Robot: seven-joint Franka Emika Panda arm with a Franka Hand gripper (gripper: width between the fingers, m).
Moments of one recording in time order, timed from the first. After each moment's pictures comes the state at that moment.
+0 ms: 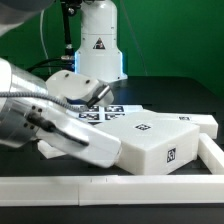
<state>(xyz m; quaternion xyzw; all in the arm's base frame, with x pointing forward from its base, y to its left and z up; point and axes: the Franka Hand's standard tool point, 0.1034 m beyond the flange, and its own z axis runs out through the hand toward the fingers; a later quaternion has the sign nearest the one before) 0.608 -0.047 0.043 -0.77 0.41 0.42 0.24</state>
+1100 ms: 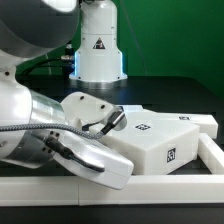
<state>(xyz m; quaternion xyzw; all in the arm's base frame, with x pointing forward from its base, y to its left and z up) 0.603 -0.030 0.017 -0.77 0.42 0.42 0.24</state>
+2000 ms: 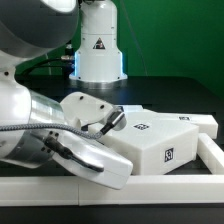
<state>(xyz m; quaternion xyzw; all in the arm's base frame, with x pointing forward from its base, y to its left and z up) 0.608 -0.033 0.026 -0.78 0.42 0.41 0.23</state>
